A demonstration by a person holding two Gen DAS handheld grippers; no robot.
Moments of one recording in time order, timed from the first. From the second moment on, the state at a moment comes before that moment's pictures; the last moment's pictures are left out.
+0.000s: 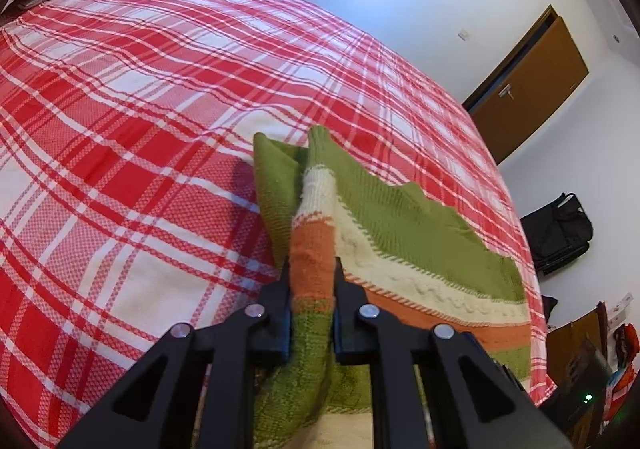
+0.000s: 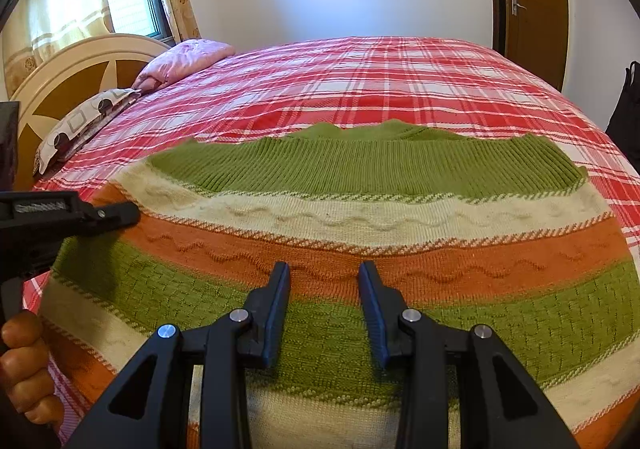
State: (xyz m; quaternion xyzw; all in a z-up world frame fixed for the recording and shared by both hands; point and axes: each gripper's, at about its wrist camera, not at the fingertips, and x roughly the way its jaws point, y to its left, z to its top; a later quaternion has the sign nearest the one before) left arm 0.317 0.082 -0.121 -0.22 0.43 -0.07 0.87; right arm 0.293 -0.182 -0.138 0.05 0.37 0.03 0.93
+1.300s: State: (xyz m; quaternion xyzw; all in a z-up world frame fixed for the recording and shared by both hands) left arm 0.235 -0.091 -0.054 -0.03 0.39 -0.18 0.90; right arm 0.198 -0.359 -0.122 0.36 0.32 0.05 0.87
